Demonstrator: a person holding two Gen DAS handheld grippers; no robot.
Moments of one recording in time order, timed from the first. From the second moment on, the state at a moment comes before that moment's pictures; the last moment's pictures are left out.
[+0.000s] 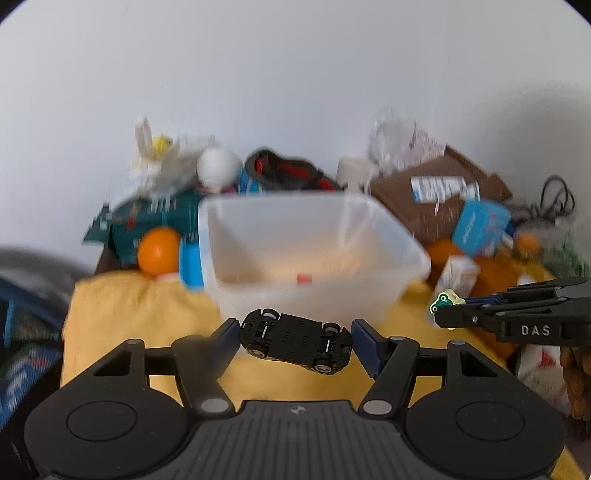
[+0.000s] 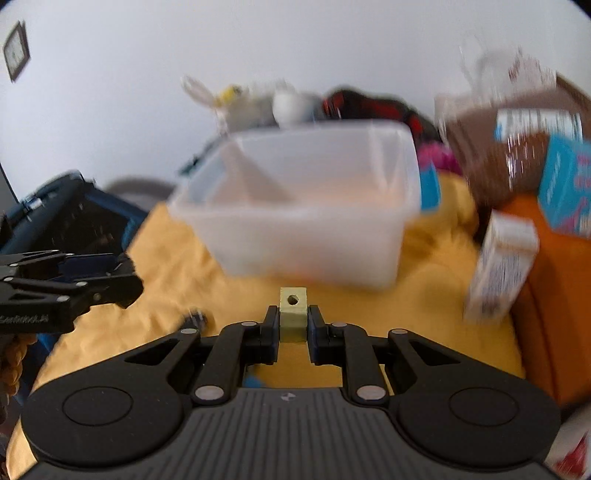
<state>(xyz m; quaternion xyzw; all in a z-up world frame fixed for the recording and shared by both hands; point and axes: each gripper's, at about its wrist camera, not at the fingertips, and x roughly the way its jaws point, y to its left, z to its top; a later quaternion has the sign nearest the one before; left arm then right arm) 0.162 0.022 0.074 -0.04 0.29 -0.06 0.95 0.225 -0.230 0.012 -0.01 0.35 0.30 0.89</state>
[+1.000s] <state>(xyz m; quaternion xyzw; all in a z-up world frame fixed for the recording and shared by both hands) 0.277 0.035 0.107 -0.01 0.36 -0.03 0.93 0.350 -0.191 0.094 -0.05 0.36 0.28 0.89</state>
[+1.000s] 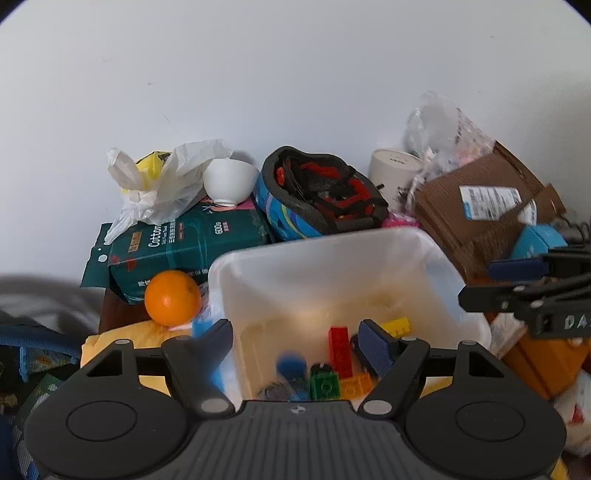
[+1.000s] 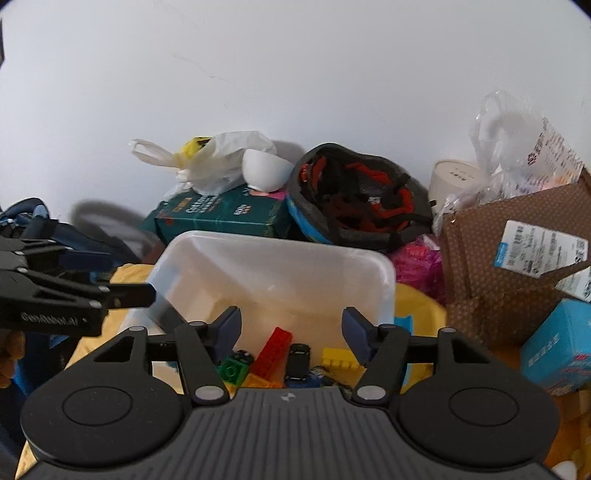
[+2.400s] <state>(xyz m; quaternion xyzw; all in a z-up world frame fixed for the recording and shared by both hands) 0.117 -0.026 -0.052 -0.01 0.40 -0.12 0.91 0.165 -0.258 -0.058 -0.04 0.42 0.31 0.85</state>
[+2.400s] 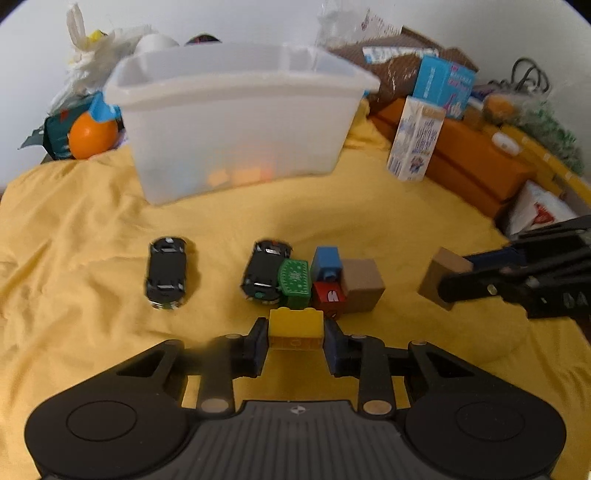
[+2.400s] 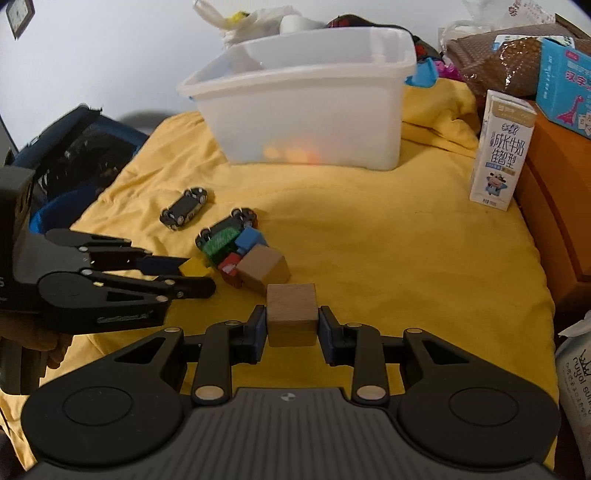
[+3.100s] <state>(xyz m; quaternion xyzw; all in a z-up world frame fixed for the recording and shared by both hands) 0.263 0.040 0.118 -0.04 0.38 -0.07 0.92 0.317 -0.217 0.095 -0.02 0.36 0.31 0.88</state>
